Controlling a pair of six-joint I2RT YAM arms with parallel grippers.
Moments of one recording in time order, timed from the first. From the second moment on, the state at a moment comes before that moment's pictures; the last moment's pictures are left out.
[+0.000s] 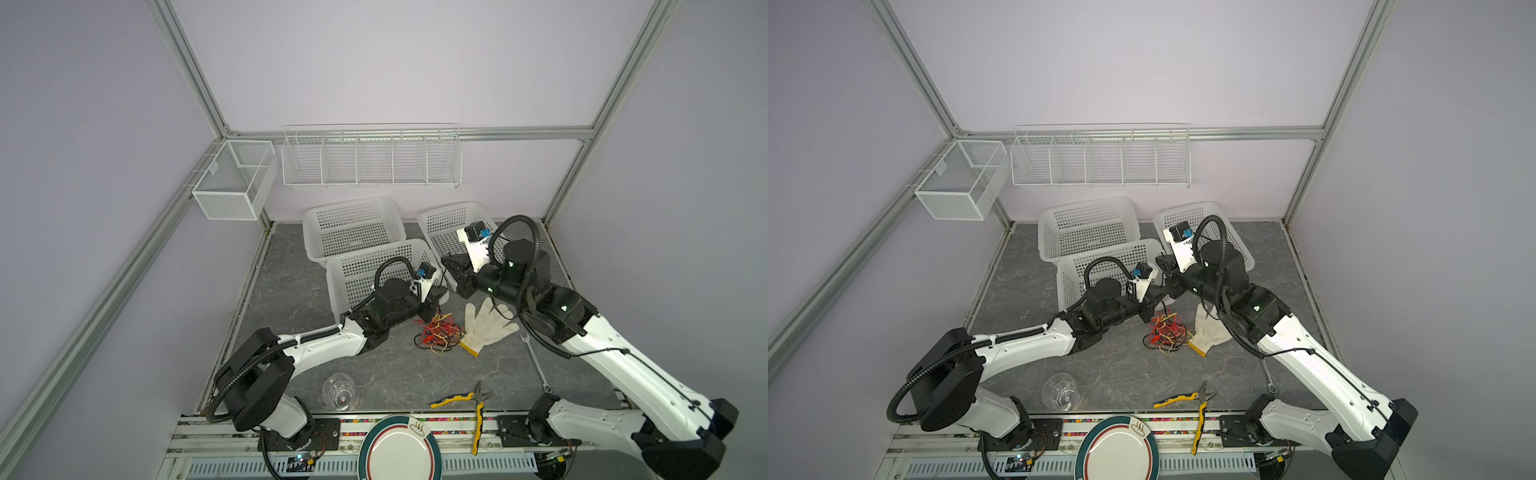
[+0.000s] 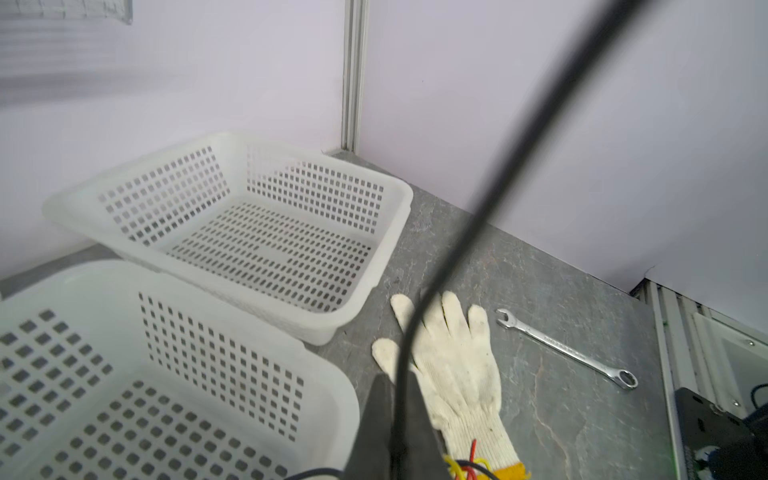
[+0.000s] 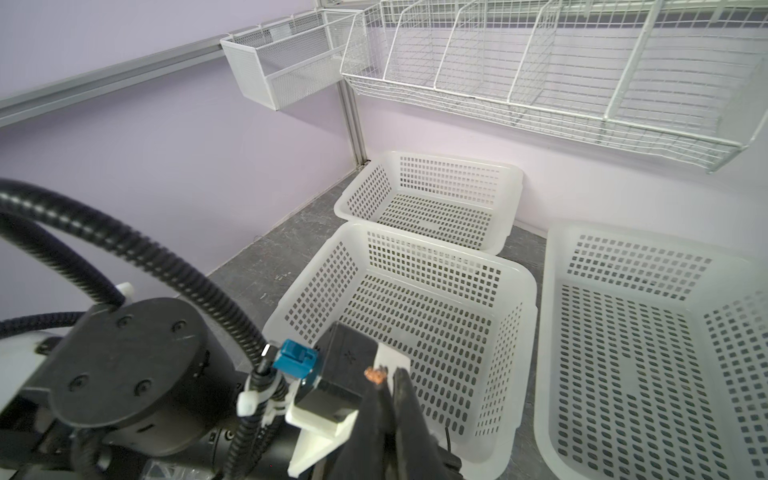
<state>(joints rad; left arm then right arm) -0.93 1.52 0.88 0.46 0.14 -0.12 0.73 1.10 1.22 -0.40 -0.05 0.12</state>
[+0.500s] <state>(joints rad) -0.93 1.50 1.09 0.24 0.09 -0.18 0.57 0.98 0.94 -0.47 0.13 0.19</state>
